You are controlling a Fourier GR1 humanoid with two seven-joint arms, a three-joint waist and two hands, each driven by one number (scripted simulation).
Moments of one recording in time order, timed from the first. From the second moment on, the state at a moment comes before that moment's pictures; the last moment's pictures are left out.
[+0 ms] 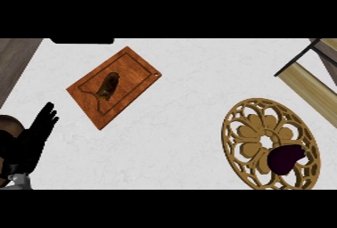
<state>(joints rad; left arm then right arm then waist) 0.01 0.26 0.20 -1.43 0.03 -0.11 0.10 -1.00 -0.96 -0.65 -0.51 0.75 -0.15 0.42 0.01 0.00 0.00</state>
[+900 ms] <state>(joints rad) 0.07 0.28 0.27 -1.43 0.06 -0.12 0.09 -0.76 -1.22 -0.93 -0.91 0.48 0.14 0.62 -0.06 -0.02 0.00</state>
